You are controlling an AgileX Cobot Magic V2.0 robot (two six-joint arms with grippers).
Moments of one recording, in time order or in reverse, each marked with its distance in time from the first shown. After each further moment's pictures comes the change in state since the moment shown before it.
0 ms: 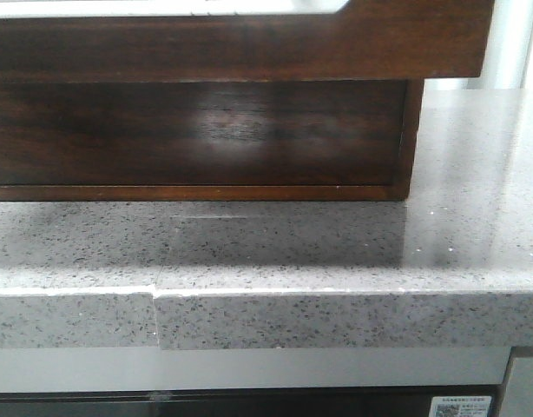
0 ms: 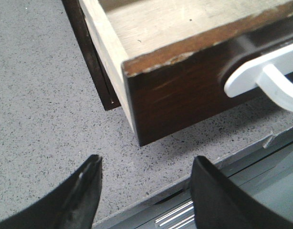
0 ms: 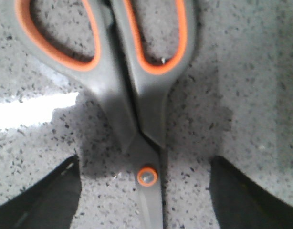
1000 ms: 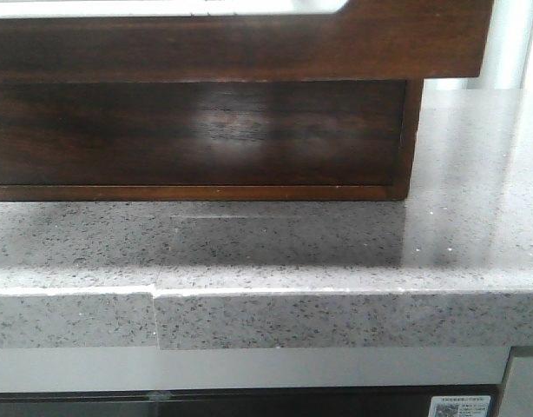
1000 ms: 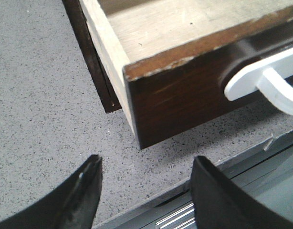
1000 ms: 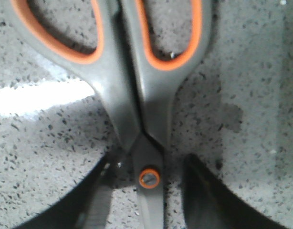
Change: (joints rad) left arm 0.000 0.000 0.000 0.000 -0.010 0.000; right arm 0.000 0.019 -0.002 0.008 0.023 -0.033
